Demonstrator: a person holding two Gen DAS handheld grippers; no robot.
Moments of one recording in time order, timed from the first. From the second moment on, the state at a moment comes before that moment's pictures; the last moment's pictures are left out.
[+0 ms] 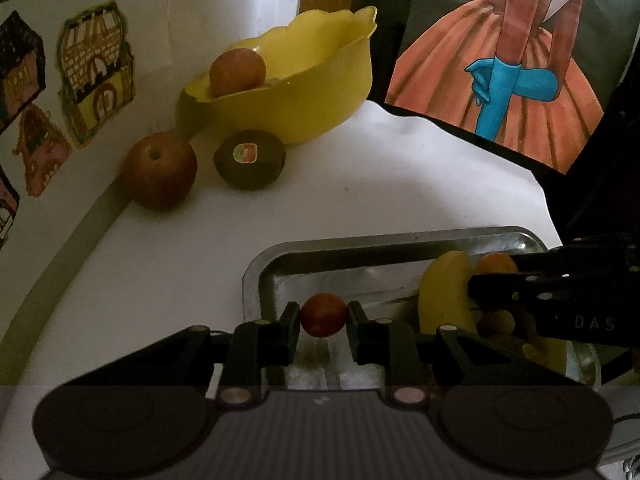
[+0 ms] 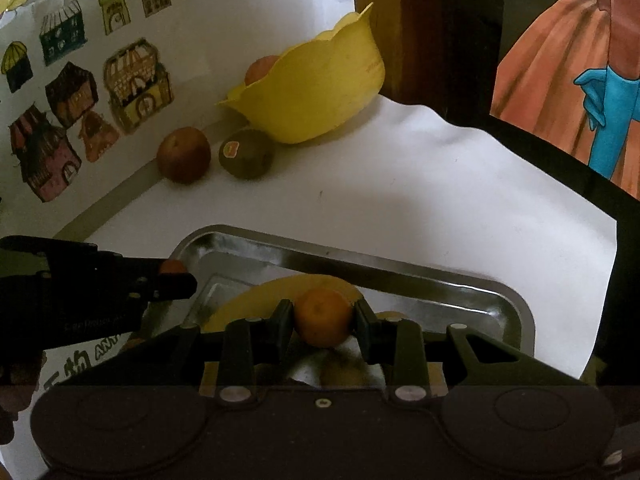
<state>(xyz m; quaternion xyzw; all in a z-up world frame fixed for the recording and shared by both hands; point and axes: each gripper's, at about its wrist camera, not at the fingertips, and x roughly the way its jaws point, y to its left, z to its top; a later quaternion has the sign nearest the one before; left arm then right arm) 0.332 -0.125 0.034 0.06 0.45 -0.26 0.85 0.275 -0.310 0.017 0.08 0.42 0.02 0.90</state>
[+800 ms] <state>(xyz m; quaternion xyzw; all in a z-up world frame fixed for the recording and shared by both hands) 0.325 -0.115 0.034 0.04 0.46 -0.25 0.85 0.254 -0.319 0.029 0.10 0.39 -0.01 0.92</state>
